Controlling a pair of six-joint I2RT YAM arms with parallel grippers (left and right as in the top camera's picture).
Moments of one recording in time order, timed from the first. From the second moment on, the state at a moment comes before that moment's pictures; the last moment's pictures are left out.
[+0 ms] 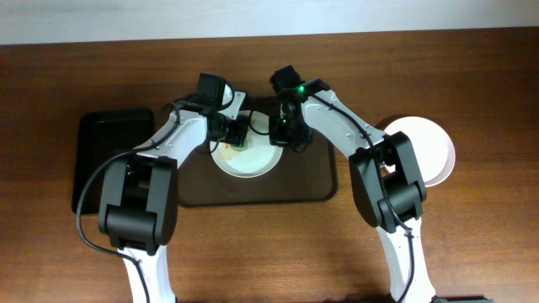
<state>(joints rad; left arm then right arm) -0.24 2.12 1.44 -0.48 0.32 0.02 0.45 2.33 1.85 -0.94 -0.21 0.47</state>
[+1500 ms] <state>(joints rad) -0.18 2.11 1.45 -0.87 0.42 0.18 0.45 2.31 1.81 -0.89 -0.23 0.44</state>
